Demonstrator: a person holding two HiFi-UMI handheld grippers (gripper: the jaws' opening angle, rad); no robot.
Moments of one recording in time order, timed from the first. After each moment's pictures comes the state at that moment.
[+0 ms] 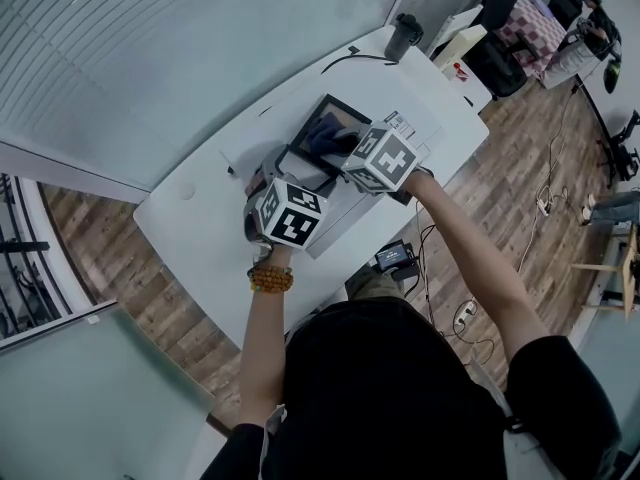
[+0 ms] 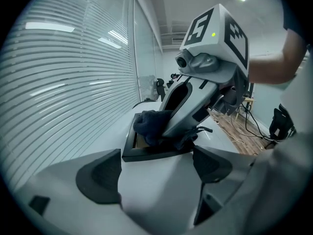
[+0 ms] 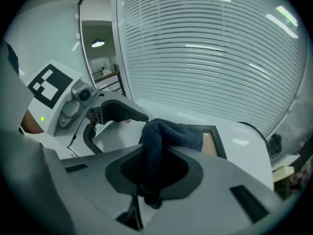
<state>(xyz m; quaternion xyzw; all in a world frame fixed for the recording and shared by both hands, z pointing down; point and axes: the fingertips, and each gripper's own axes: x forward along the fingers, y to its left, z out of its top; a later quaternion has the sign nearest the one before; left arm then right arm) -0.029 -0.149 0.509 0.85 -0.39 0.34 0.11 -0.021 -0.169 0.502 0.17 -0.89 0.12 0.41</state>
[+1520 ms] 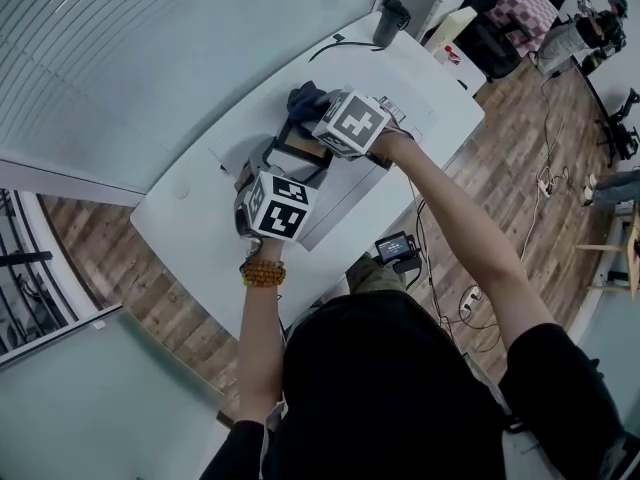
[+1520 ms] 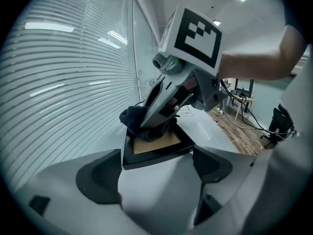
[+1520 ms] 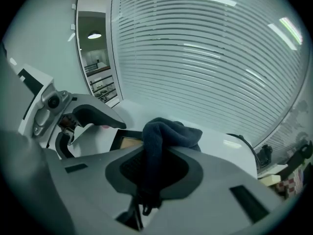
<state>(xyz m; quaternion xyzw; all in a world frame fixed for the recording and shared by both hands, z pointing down) -0.028 -0.149 0.508 0.85 -0.39 0.34 0.11 -0.030 -0.215 0.502 0.20 -0.87 0.08 0.44</state>
